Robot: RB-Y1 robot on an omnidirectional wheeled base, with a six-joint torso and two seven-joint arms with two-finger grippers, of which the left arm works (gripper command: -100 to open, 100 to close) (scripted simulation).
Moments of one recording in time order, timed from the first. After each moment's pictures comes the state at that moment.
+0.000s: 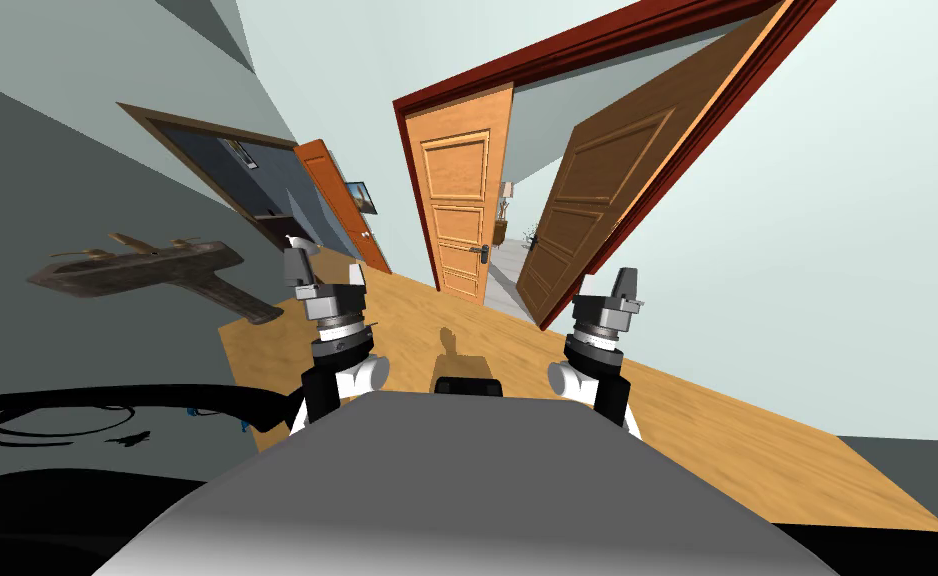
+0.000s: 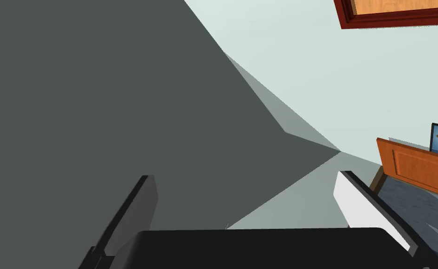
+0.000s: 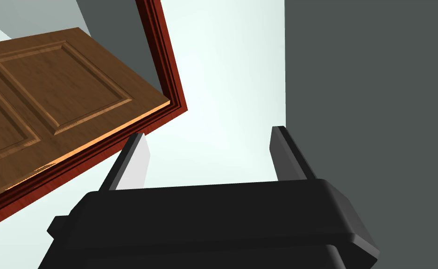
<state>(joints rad) 0.50 -0.01 0.07 -2.39 0.12 -0.53 -0.14</state>
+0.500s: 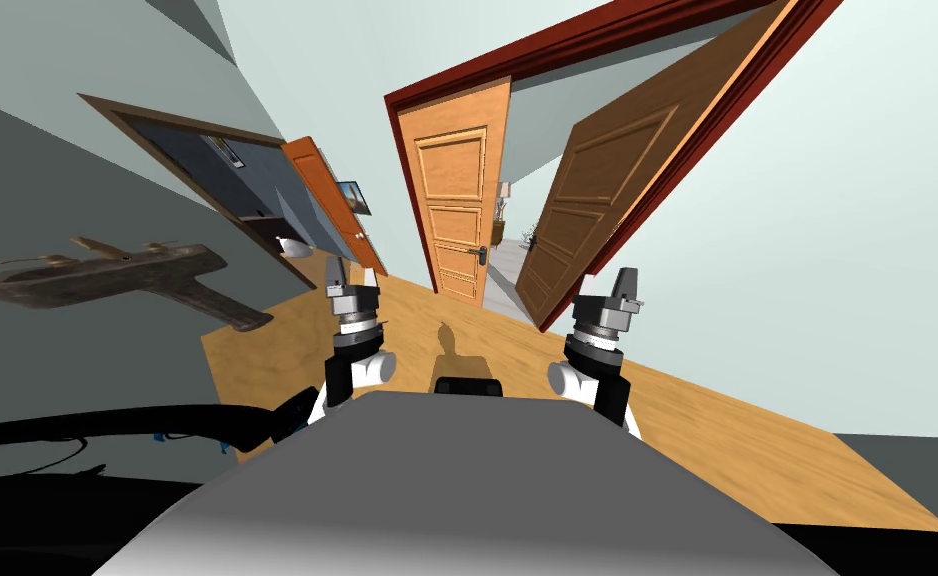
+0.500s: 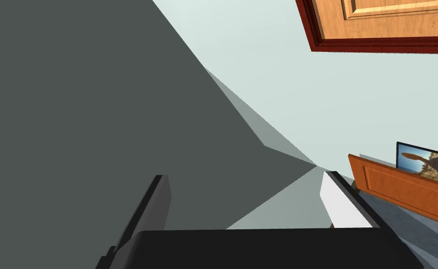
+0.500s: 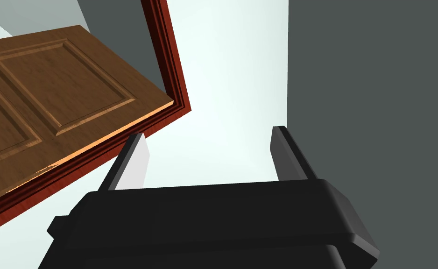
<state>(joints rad) 0.44 0.02 0.05 -2.28 0.14 -0.53 -0.15</state>
